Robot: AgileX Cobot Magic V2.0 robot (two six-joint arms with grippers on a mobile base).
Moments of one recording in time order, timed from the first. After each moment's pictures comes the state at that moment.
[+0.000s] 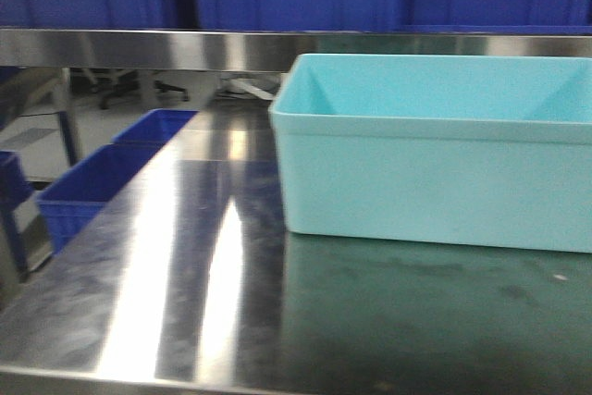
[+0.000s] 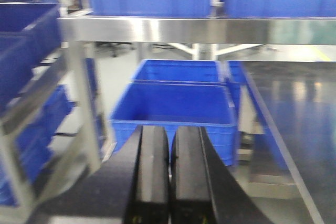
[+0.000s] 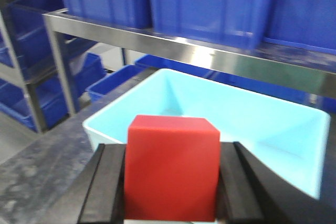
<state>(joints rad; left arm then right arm) -0.02 -0.01 0.01 0.01 0.13 -0.02 0.40 0.21 -0.56 0.04 0.54 0.02</state>
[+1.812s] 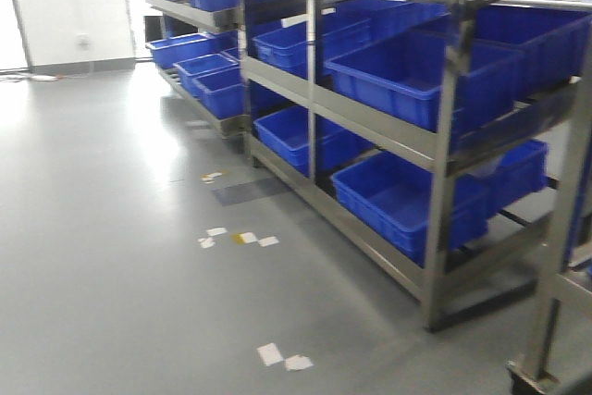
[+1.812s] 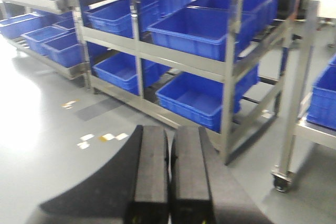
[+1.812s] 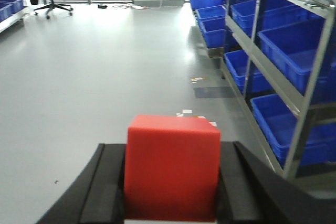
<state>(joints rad) -0.37 -0.01 0.01 0.01 0.13 -0.02 0.40 0.21 -0.56 0.04 0.54 0.02</state>
